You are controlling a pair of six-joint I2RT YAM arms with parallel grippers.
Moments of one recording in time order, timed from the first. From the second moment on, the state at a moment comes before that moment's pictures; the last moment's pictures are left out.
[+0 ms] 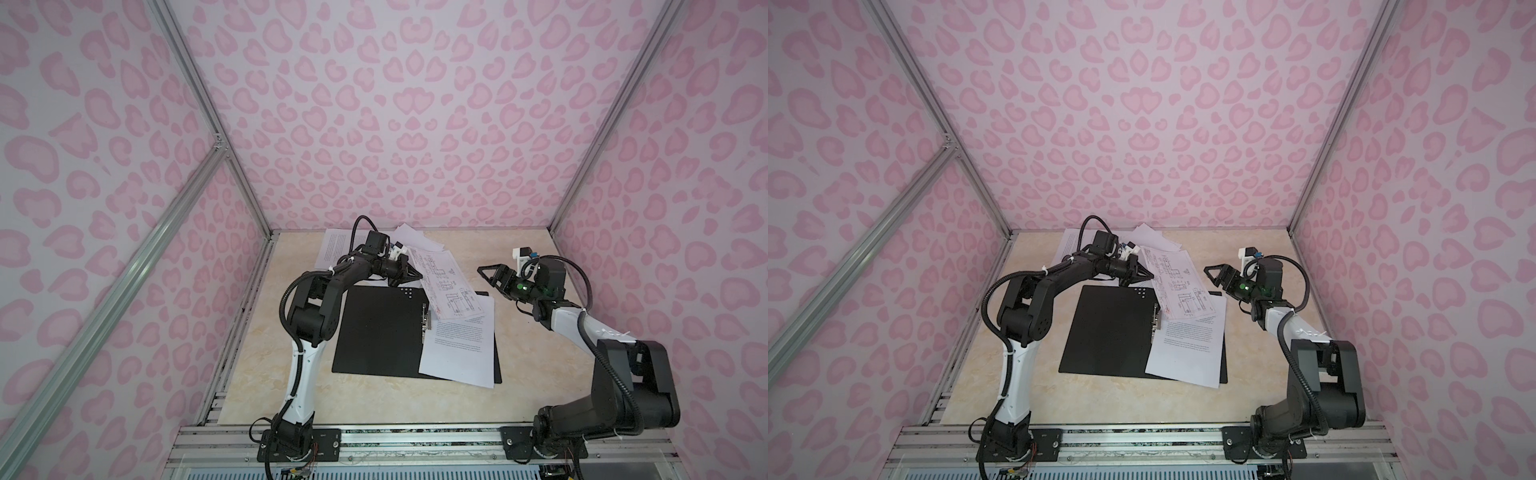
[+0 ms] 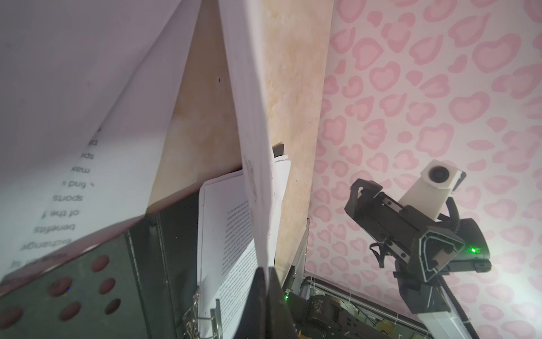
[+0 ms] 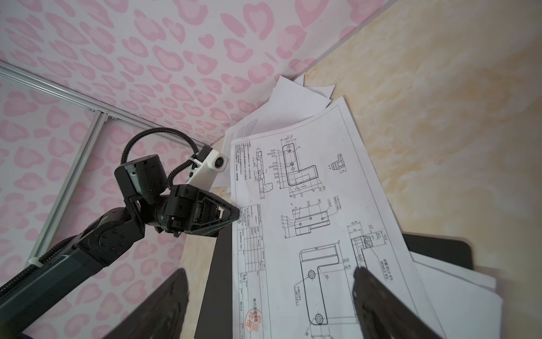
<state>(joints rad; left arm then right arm) -0.38 2.30 1.73 -0.31 0.99 -0.76 -0.04 1.52 0.78 0.25 -0.72 0.68</state>
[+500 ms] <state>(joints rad) -0.38 2.28 1.74 -0.29 1.03 -0.79 -0.02 1.80 0.91 0.33 -0.76 0.70</state>
